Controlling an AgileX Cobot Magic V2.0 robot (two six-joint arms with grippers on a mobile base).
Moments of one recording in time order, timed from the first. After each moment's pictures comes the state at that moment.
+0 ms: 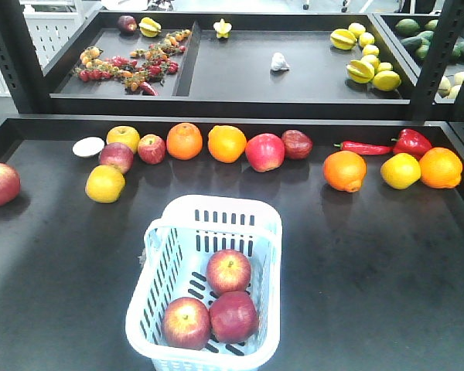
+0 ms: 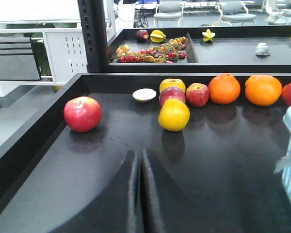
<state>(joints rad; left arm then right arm) 0.12 0.01 0.01 0.01 0.20 -0.06 0.15 0.23 -0.22 0.01 0.36 0.04</state>
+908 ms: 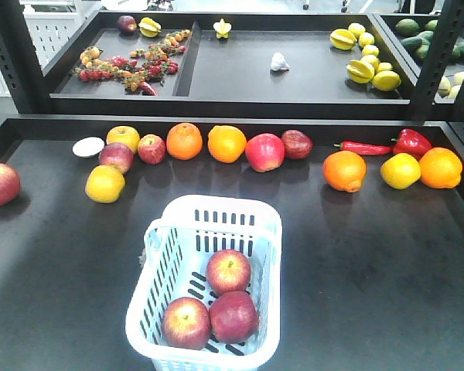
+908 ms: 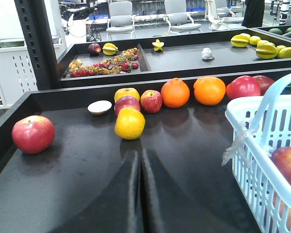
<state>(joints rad) -0.07 -0.01 0.02 0.01 0.18 -0.04 0.15 0.23 -0.22 0.01 0.36 0.04</state>
